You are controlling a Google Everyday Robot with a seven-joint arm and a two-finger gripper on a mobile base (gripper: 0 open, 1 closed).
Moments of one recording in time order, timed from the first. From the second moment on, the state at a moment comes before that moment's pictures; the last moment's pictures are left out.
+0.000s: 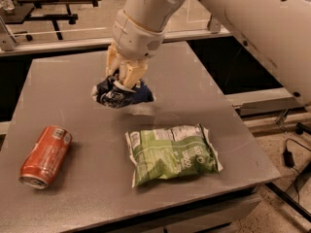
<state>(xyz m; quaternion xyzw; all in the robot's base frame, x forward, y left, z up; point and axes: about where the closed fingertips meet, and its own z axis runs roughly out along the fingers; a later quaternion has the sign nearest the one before) 0.522 0.073 0.939 -0.90 0.38 0.09 0.21</state>
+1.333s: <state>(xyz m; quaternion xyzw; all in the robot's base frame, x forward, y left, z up) 0.471 0.122 0.899 -0.91 0.36 0.11 0.20</state>
